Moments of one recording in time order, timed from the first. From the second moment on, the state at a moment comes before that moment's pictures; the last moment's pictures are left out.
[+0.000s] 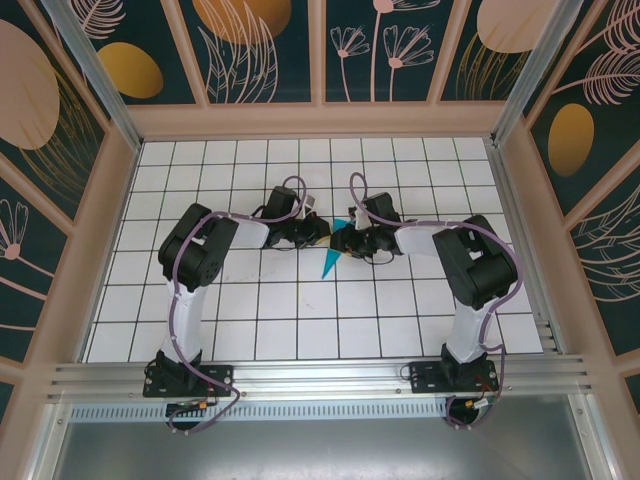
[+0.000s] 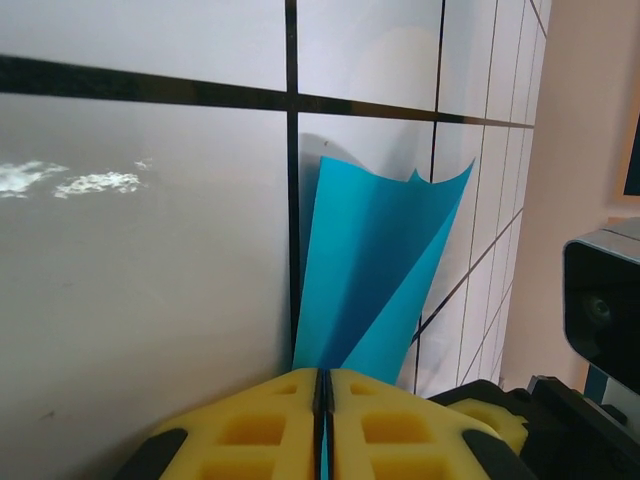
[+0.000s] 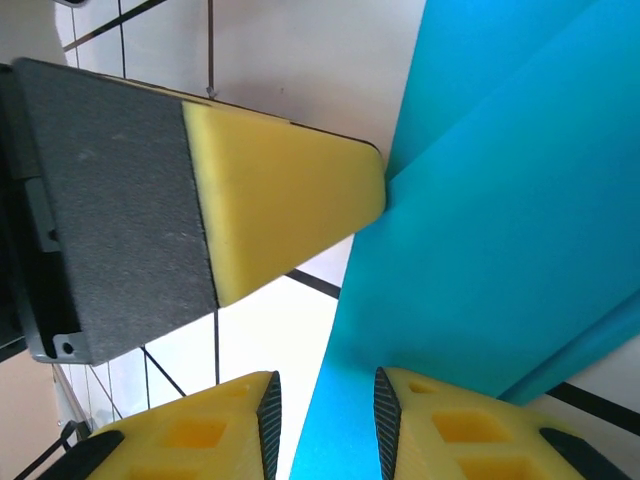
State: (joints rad) left arm -0.50 2.15 1.15 0.27 0.69 -0.94; right arm 0.48 1.86 0.93 0.02 -0.61 0.65
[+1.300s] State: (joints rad) left arm -0.65 1.75 0.68 0.44 0.63 -1.10; right arm 0.48 1.87 0.92 0.02 -0.61 0.66
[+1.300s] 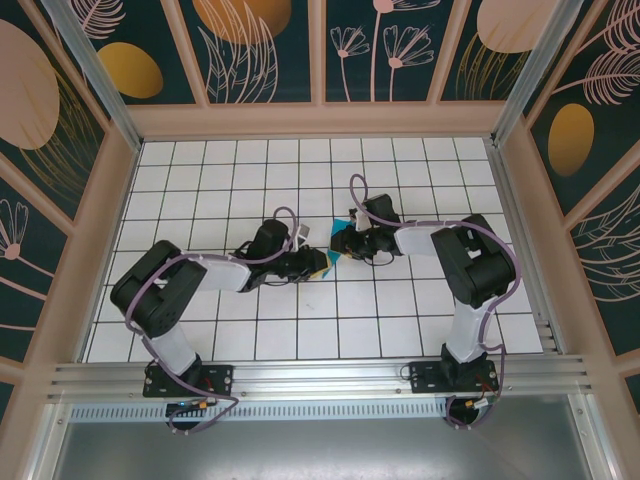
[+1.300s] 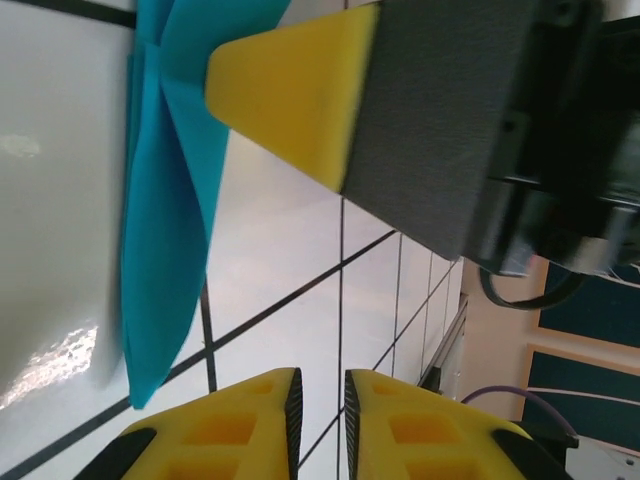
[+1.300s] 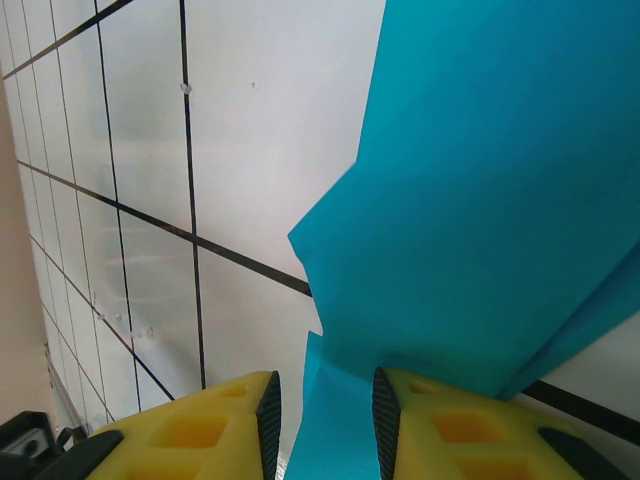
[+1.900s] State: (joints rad) left arm -0.65 1.86 0.77 0.46 0.63 -1.13; right arm 0.48 1.87 0.92 0.02 -0.61 0.66
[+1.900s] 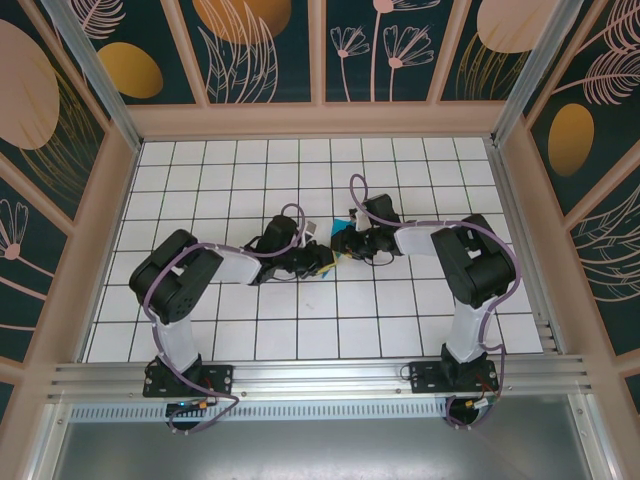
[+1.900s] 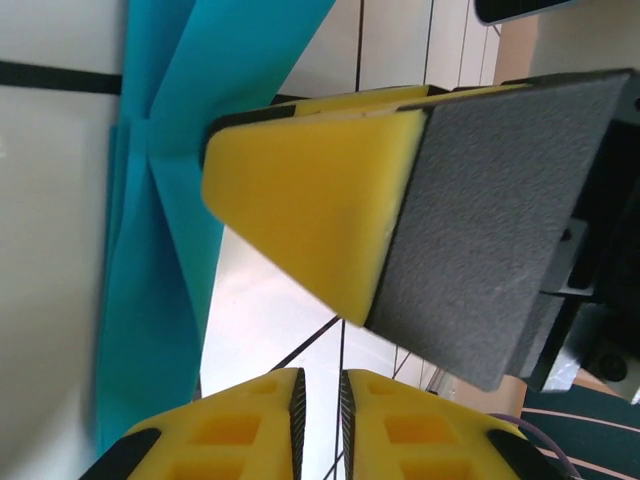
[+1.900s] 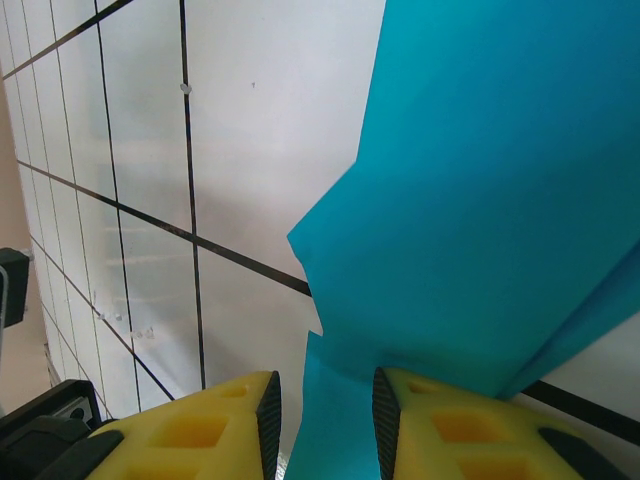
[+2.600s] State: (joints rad) left arm -0.65 1.90 0.81 0.30 0.58 -1.01; right arm 0.48 1.87 0.92 0.02 -0.61 0.66
